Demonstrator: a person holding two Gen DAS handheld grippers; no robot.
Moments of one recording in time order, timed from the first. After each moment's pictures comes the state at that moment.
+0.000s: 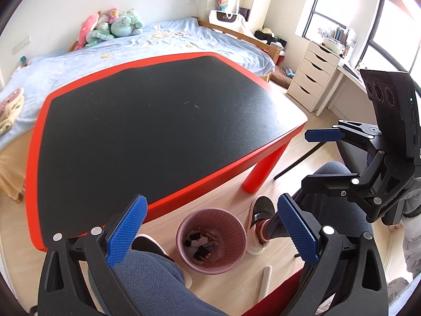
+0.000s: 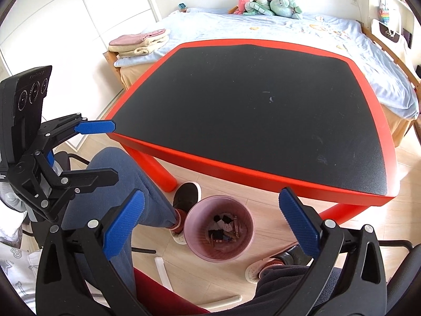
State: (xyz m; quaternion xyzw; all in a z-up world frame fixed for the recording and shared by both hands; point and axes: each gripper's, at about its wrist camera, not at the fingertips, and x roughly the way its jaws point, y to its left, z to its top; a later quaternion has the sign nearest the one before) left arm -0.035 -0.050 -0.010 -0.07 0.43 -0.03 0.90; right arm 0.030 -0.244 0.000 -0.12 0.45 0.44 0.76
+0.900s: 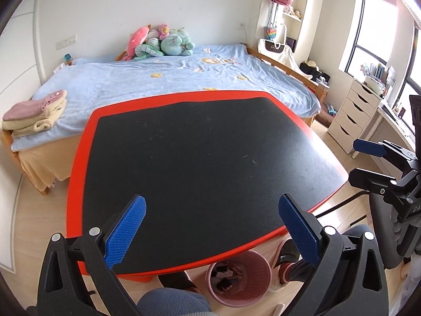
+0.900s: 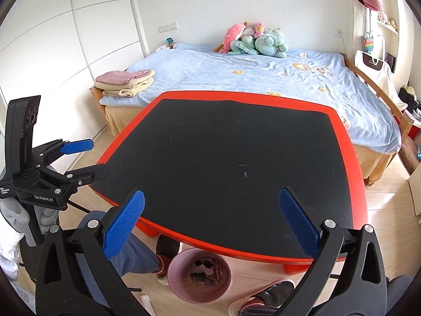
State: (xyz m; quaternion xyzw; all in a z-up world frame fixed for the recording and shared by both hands) left arm -0.002 0.002 0.036 -0.10 0.38 0.09 0.91; right arm 0.079 -0.217 0.064 -0.10 0.37 0.42 0.82
